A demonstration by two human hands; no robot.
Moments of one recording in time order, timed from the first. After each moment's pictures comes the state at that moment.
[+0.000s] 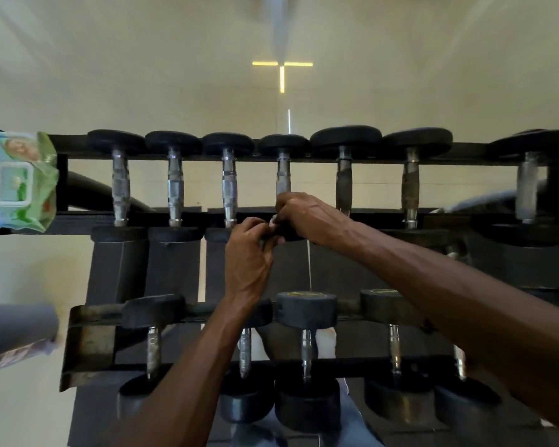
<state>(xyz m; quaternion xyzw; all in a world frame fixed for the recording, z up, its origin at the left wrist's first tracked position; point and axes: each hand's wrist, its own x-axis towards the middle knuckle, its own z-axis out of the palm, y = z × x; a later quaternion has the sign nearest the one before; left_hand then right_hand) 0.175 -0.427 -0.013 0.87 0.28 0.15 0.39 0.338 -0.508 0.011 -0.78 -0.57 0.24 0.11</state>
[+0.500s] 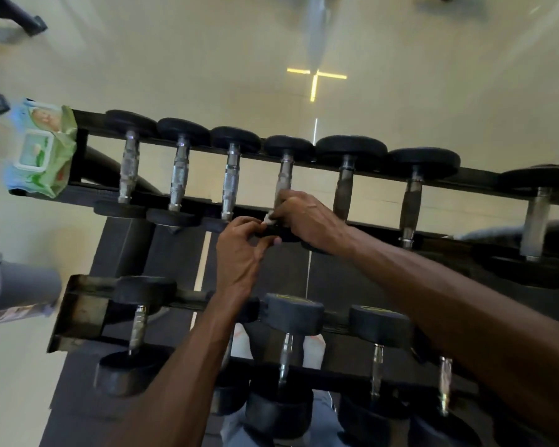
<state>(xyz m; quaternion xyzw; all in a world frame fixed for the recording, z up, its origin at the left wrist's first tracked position) 0.184 -0.446 -0.009 0.80 0.38 0.18 0.42 0.349 -0.519 0.013 -0.75 -0.60 0.22 0.18</state>
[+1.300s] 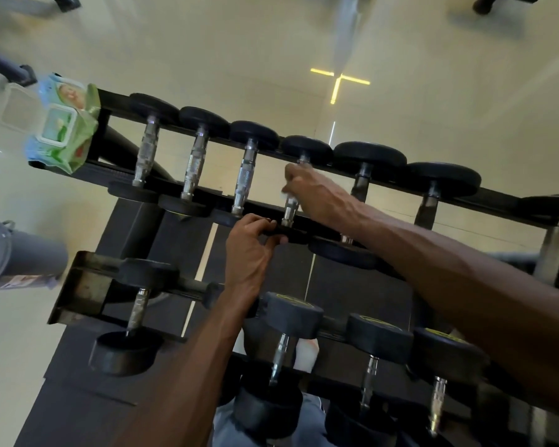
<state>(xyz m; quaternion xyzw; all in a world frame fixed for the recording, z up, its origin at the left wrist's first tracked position) 0.188 -0.454 -0.011 0.78 0.41 0.21 0.42 0.379 -0.486 0.039 -0.72 -0.66 0.17 0.12</state>
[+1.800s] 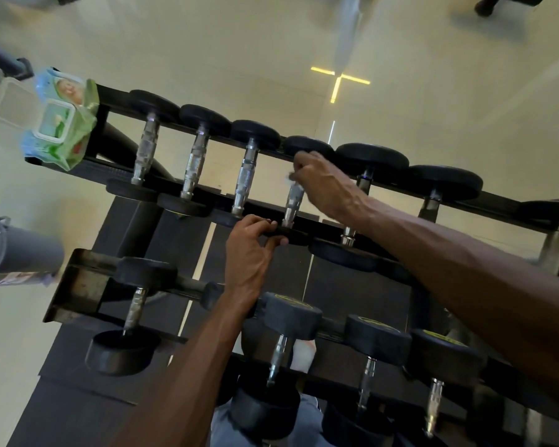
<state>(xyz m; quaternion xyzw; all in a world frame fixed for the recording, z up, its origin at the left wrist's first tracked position) 0.187 -0.455 -0.013 0.78 0.41 0.21 0.42 0.399 -0.476 0.020 -0.74 -0.64 0.12 0.14</state>
